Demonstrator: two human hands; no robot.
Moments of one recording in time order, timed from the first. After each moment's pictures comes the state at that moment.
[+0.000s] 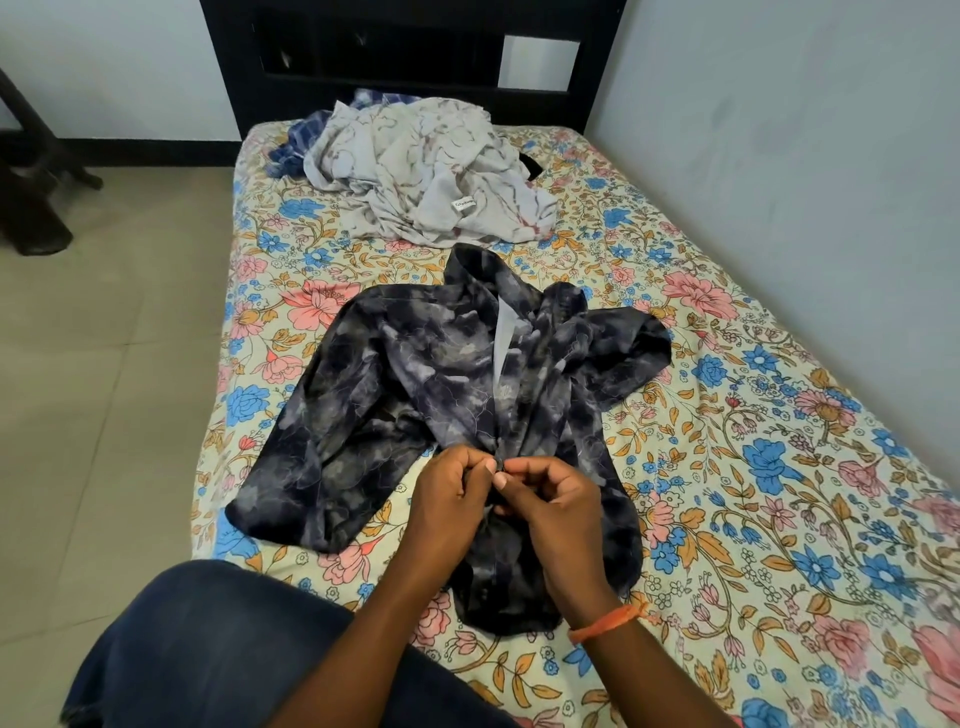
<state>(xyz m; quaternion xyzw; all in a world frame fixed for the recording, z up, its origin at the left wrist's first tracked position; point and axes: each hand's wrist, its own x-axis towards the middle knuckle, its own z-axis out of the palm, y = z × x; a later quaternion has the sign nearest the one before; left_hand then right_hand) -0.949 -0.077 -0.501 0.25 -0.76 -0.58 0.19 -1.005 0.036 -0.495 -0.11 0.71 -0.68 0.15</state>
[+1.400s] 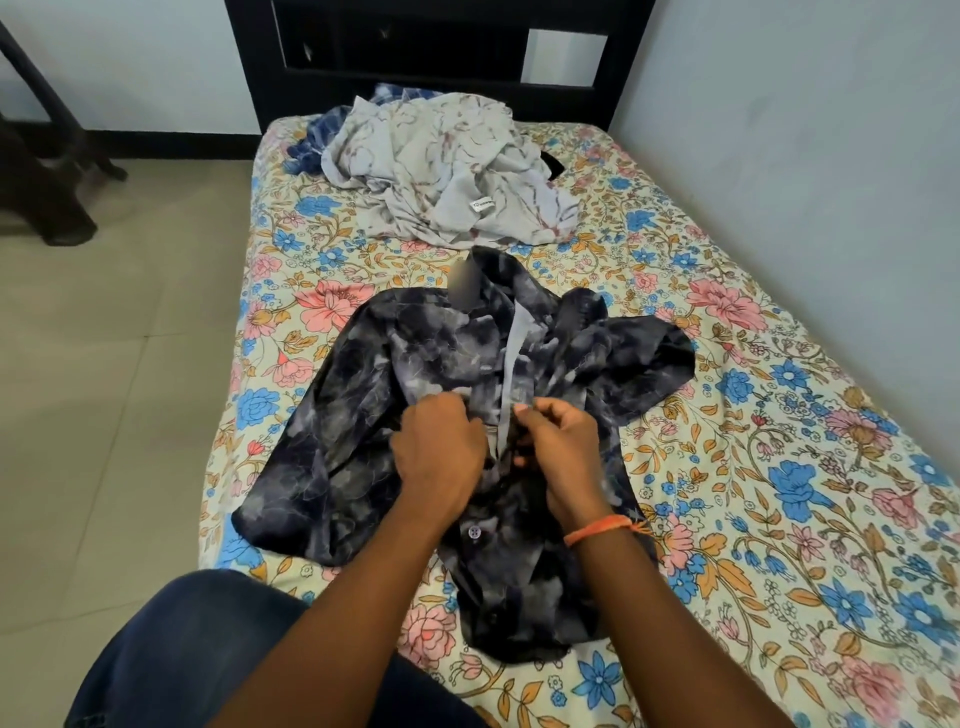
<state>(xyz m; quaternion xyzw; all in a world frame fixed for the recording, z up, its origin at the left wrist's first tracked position) -1.007 -0.123 -0.475 0.38 -0.88 -0.24 0.13 -1.082 -0.023 -0.490 -0.01 0.74 -0.64 0.20</state>
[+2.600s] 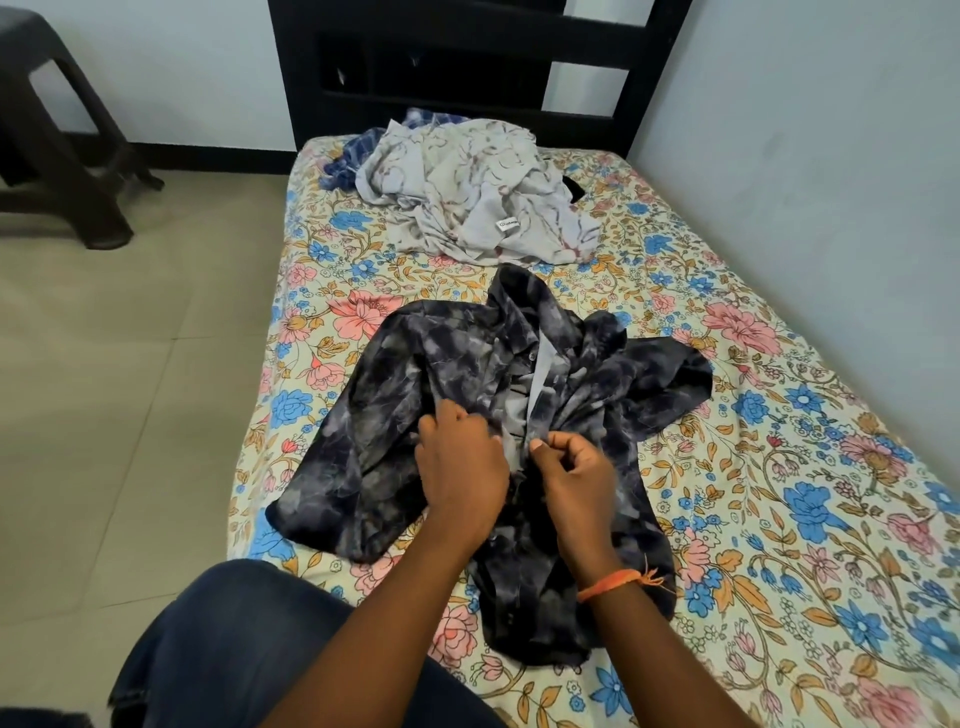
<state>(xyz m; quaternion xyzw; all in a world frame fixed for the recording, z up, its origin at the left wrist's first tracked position) -0.984 -0.113 -0.476 0.39 -0.87 -0.25 0.17 -1.045 -0.011 -0.502 -0.10 0.80 -0.59 0.08</state>
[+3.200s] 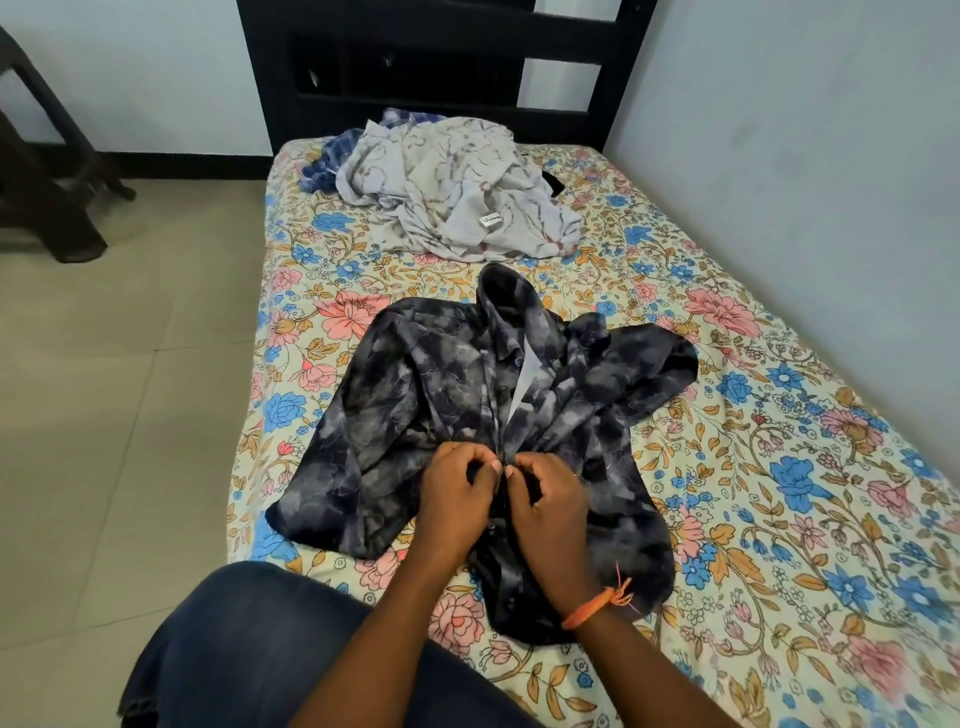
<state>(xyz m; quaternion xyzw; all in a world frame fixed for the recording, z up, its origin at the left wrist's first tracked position) -0.953 -0.109 -0.512 0.29 -0.78 -0.52 0.17 -1.008 -0.003 -0.529 -0.30 0.84 -0.45 -0.10</state>
